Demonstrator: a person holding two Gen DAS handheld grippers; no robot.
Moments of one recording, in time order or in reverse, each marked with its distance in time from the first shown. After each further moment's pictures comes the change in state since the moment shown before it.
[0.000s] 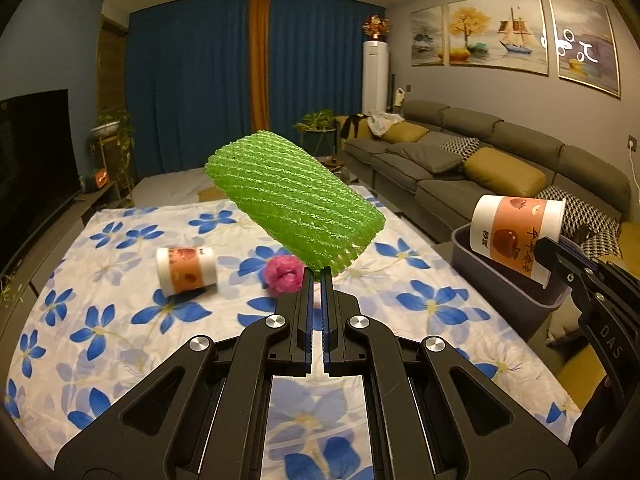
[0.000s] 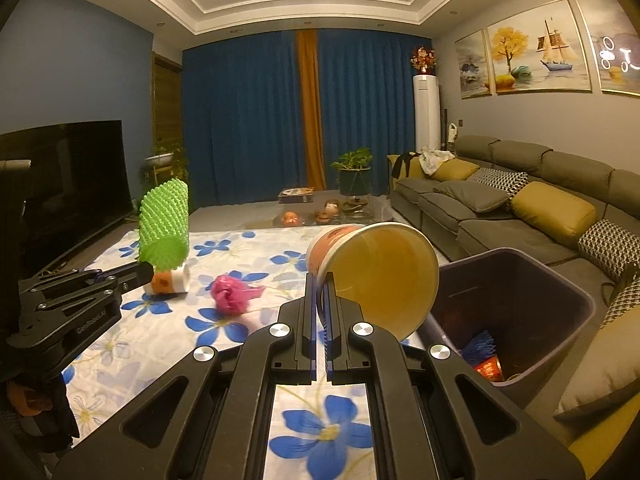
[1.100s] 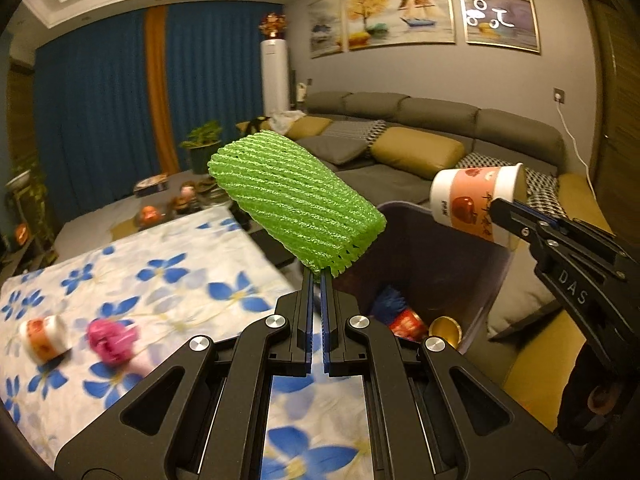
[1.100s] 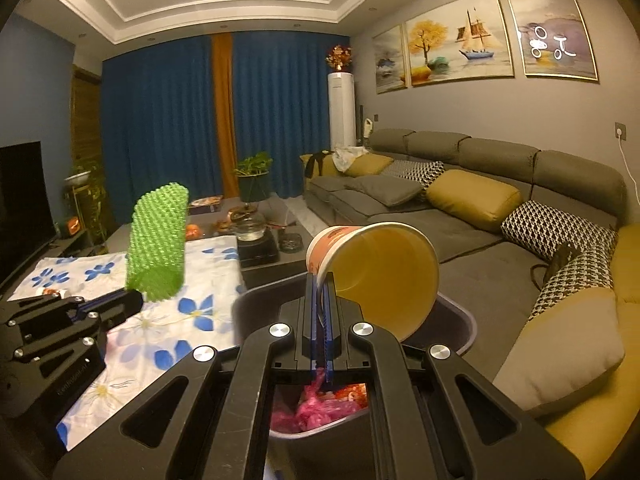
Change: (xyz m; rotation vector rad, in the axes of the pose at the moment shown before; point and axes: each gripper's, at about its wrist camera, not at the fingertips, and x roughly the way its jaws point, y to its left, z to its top) left arm 0.068 -0.182 0.023 0.199 -0.006 -0.291; right arm 0.002 -0.148 0.004 0.096 -0.005 -0.280
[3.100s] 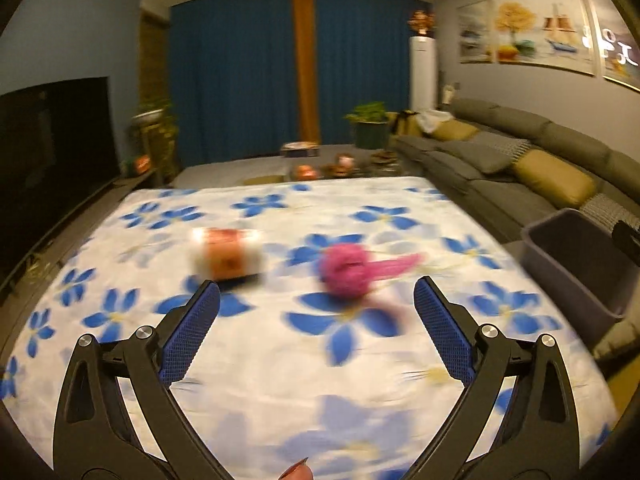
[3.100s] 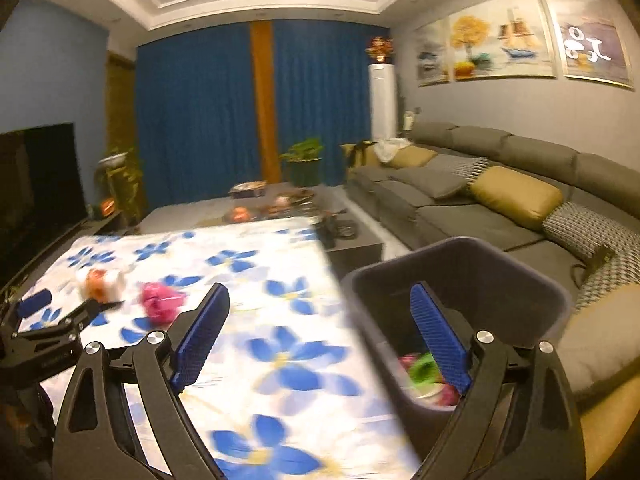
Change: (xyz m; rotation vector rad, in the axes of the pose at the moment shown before) left arm -0.087 0.206 -0.089 -0.271 0.029 0.491; right arm -0.003 0.136 -0.015 -0.055 0.043 0.138
